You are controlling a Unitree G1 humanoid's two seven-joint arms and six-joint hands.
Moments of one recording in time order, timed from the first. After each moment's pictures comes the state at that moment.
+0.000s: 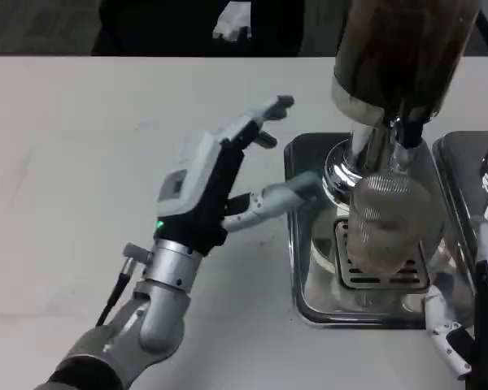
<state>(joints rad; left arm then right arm) -0.55 0.21 -0.38 1.05 0.56 -0.84 0.67 0.46 -0.16 0.23 -0.27 -0.95 0.25 -0.48</state>
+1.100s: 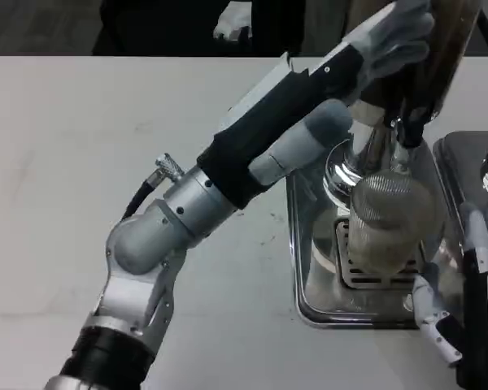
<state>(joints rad) -0.55 0.11 -0.20 0.54 -0.24 -0.70 -0.65 0.41 -0.16 0.23 -0.24 -0.91 0.22 -0.46</state>
